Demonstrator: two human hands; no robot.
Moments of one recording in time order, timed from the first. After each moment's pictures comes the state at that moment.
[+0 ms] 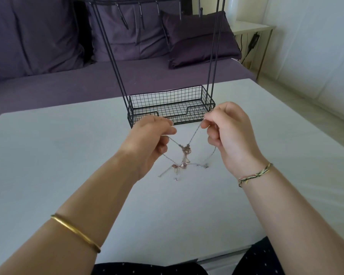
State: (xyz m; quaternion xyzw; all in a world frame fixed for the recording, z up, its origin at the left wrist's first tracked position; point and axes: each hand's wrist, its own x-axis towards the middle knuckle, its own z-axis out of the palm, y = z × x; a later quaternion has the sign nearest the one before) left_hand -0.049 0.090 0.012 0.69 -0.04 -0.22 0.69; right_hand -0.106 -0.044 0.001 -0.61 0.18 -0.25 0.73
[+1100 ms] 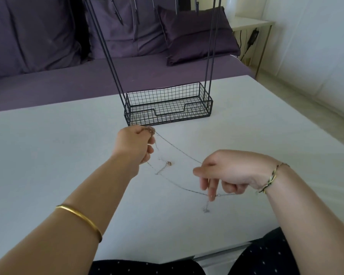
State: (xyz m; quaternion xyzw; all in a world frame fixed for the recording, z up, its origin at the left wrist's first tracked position) left_hand -0.031 0.097 -0.016 0.78 0.05 -0.13 0.61; right_hand -0.133 -0.062 -0.011 -0.84 0.16 0.29 0.42
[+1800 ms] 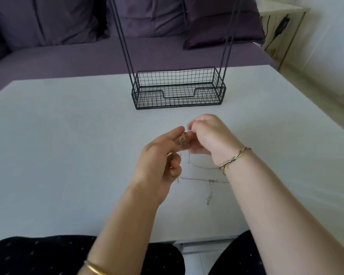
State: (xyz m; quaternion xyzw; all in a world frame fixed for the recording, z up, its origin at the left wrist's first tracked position) left_hand -0.103 0.080 -0.043 0.56 0.08 -0.23 0.79; right_hand -0.093 -0.033 -0.025 -0.76 0.22 0.00 0.61
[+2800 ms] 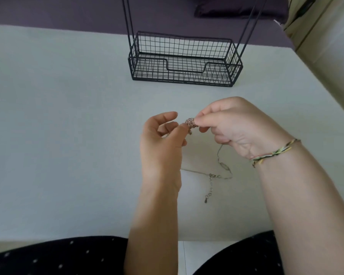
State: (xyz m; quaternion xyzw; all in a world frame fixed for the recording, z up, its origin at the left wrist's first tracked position) left_hand -0.099 0.052 -0.075 0.55 0.12 -0.06 0.83; right_hand -0.090 -0.059 -0.032 -0.82 0.18 0.05 0.54
